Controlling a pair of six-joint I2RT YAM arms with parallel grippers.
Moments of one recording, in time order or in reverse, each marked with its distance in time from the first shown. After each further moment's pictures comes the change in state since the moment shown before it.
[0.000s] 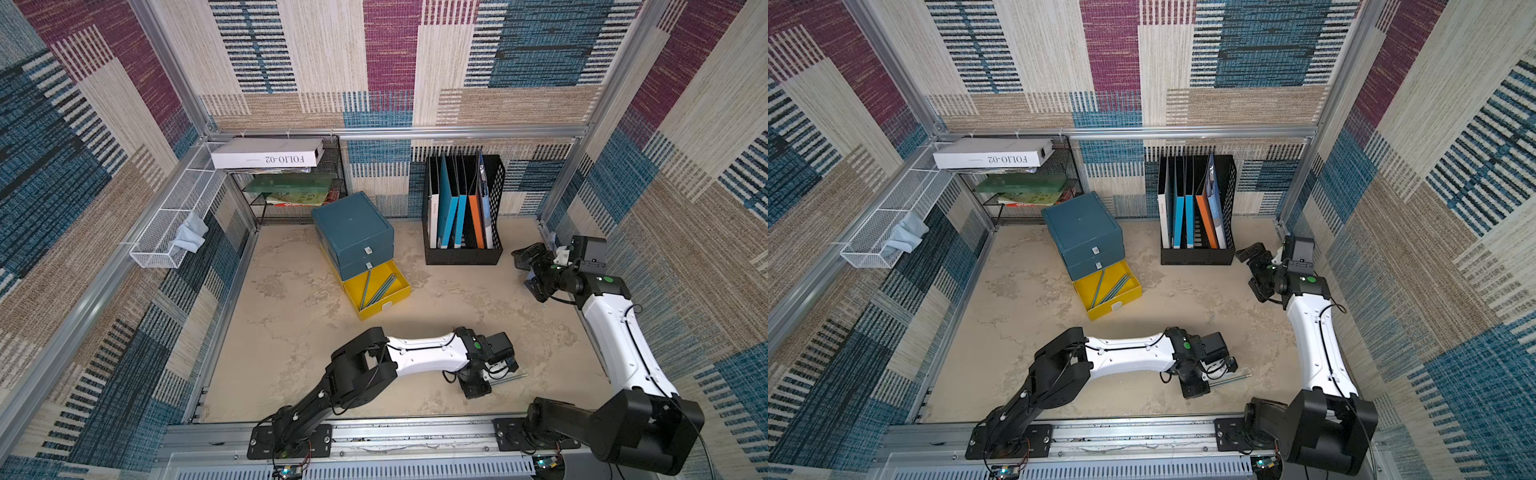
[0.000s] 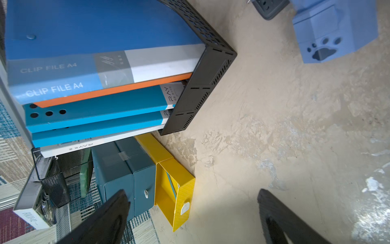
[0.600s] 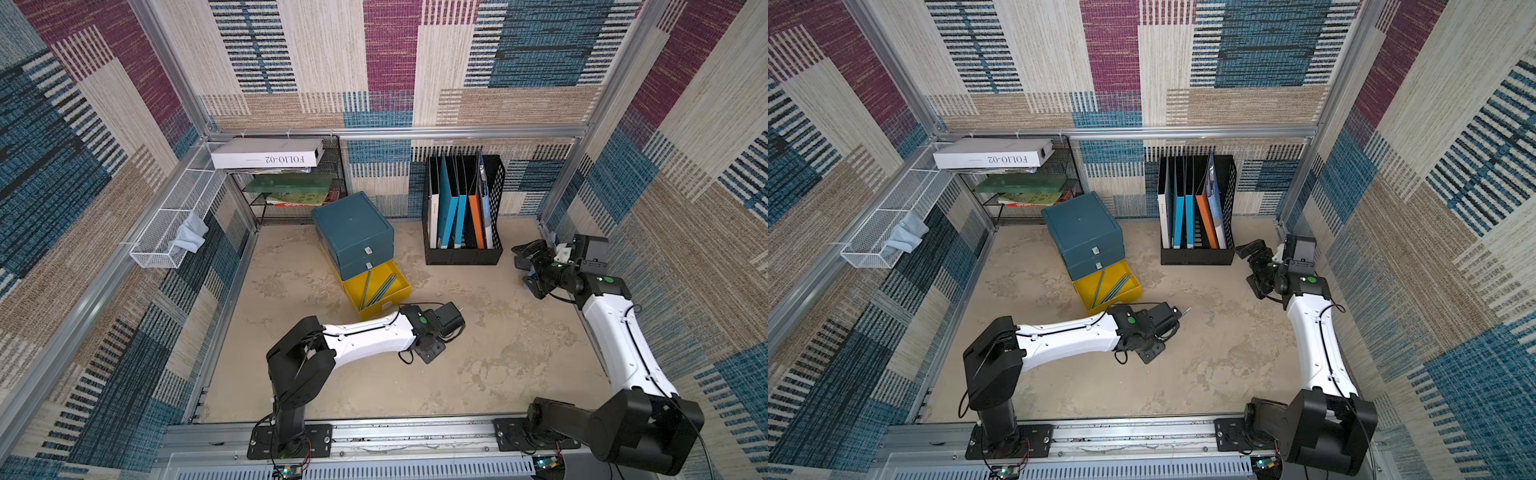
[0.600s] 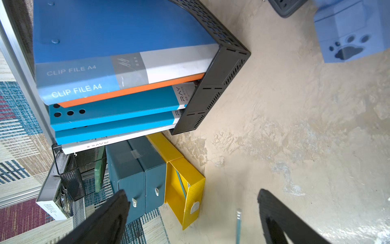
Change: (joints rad) left arm 0.180 -0.392 -0.312 0.022 -0.368 -0.208; right arm -0.005 -0.002 -0.023 0.047 -0.040 0.037
